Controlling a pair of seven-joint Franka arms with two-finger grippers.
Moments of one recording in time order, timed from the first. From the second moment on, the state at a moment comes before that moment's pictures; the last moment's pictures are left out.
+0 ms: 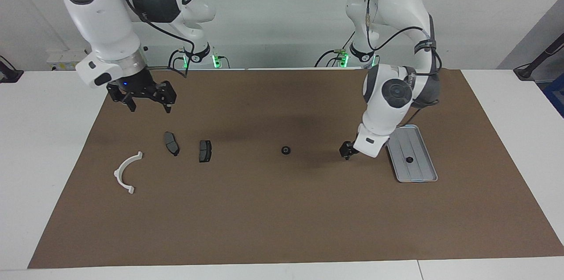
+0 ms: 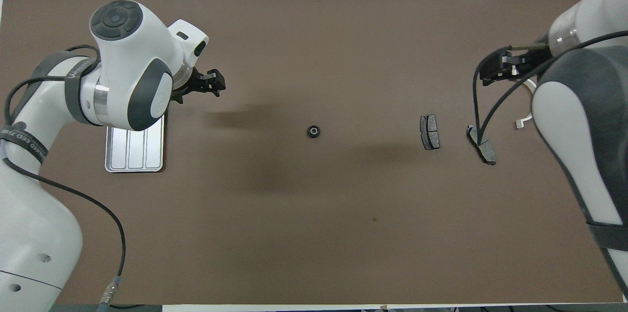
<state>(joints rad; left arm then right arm) -0.27 0.40 0.01 -1.64 -0.02 1.99 -0.33 0.05 0.21 0.12 -1.45 -0.06 1.64 0.26</state>
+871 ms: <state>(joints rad) -0.07 0.39 0.03 -1.80 0.00 2.19 -0.03 0.45 0.50 0.12 -1.38 -0.08 1.87 0.60</state>
